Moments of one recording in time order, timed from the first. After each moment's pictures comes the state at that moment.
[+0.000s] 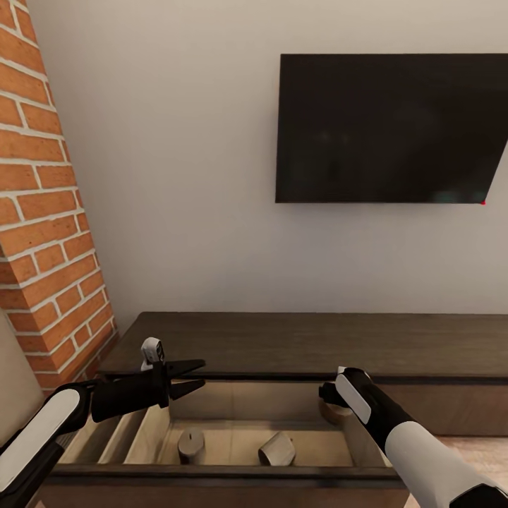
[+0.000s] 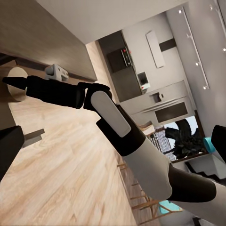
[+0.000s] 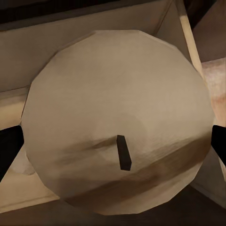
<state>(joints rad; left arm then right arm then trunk) -0.32 0.43 -0.24 -1.56 1.64 1.00 -0.23 -0.72 -0.08 0.38 -0.60 -0.72 0.65 -0.46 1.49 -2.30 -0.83</state>
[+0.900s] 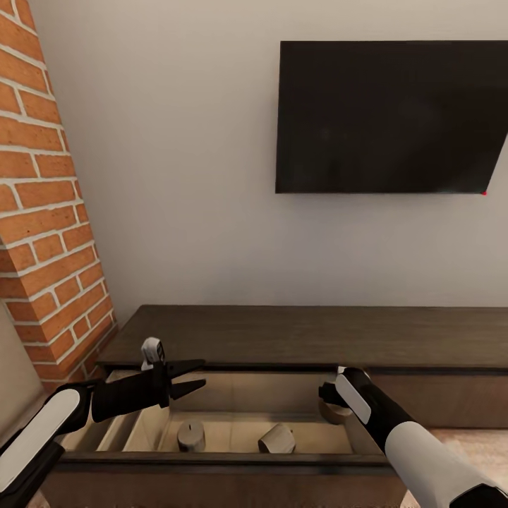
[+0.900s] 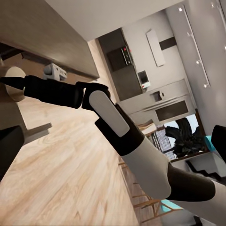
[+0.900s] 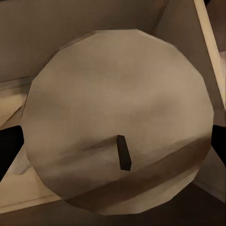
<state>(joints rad) -0.32 0.43 -0.24 -1.57 1.64 1.00 -0.23 -0.72 -0.08 0.39 -0.60 -0.72 0.65 -0.46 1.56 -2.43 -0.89</state>
